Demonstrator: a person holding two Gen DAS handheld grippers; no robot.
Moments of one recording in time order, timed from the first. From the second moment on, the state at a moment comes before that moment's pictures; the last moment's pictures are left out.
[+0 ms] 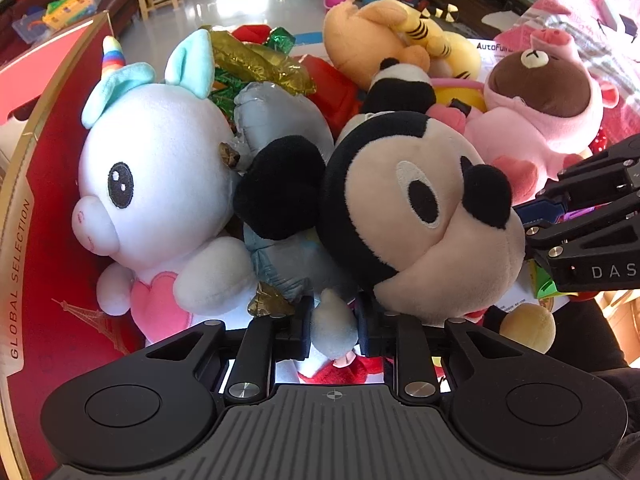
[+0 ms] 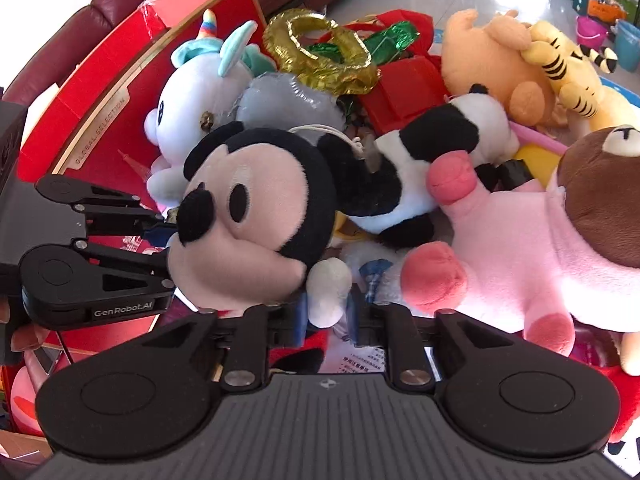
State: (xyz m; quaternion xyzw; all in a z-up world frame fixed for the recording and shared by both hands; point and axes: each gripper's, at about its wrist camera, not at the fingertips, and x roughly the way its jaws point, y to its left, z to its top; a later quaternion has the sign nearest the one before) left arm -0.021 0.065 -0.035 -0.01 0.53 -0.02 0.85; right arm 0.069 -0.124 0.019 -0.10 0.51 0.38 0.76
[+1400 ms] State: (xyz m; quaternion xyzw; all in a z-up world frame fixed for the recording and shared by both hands) left arm -0.071 0.260 0.129 -0.09 0.37 0.26 0.89; right arm 0.044 0.172 0.190 -0.30 0.22 0.54 0.75
